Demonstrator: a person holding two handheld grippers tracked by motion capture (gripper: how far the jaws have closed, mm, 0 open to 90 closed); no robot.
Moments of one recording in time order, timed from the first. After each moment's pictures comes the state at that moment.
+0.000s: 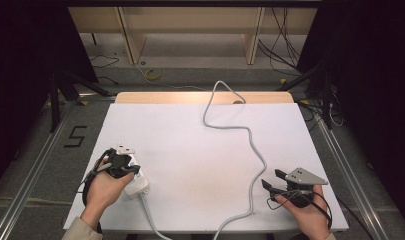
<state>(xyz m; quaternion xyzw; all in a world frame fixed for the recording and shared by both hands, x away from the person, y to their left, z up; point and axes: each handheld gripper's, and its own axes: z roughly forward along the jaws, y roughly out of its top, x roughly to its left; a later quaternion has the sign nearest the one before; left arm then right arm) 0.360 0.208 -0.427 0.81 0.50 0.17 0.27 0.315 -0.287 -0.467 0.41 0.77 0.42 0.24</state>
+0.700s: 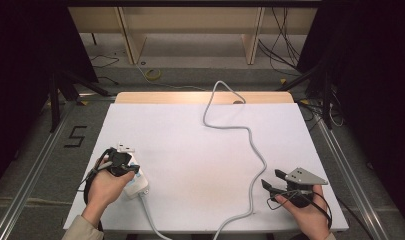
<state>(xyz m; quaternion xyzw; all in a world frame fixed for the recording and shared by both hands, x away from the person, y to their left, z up) 0.366 0.208 -0.430 0.80 0.52 0.16 0.26 0.315 -0.287 -0.467 0.41 0.77 0.42 0.24</state>
